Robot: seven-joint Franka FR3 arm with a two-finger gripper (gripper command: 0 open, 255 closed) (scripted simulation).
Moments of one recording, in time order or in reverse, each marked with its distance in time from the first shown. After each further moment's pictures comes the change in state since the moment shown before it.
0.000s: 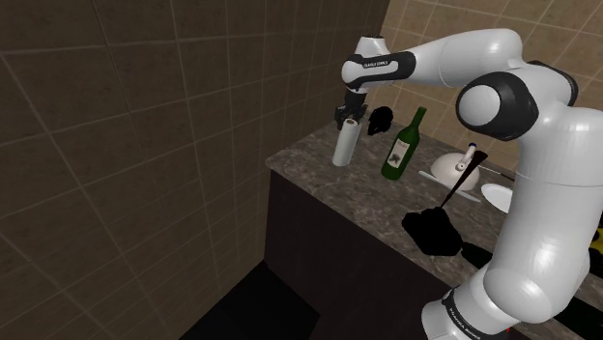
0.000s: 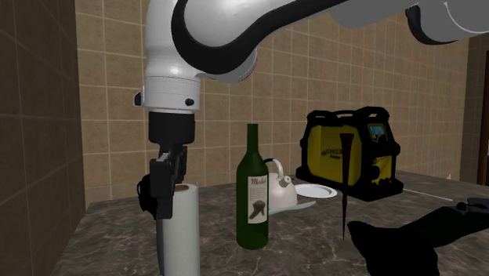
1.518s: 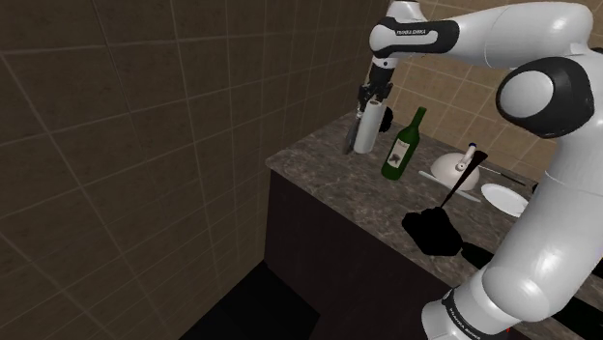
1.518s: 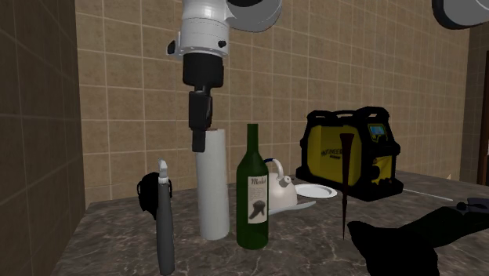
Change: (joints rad) arm -0.031 -0.191 -0.032 -0.017 -0.025 -0.173 -0.059
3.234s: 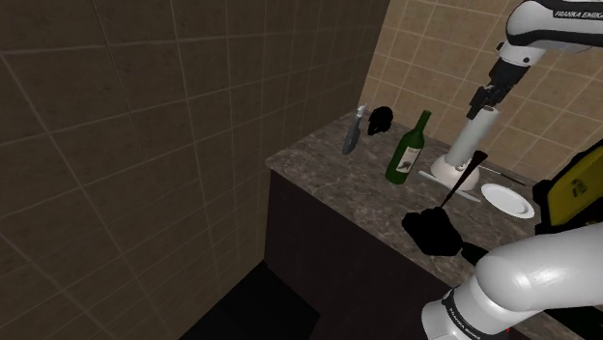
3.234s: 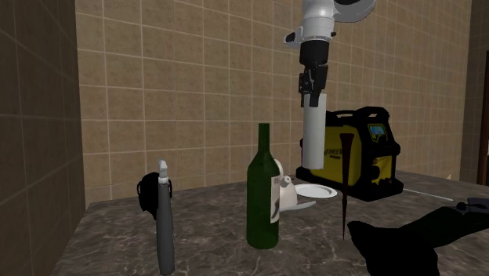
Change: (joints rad) arm -0.187 -0.640 -0.200 -0.460 -0.177 -0.135 -0.353
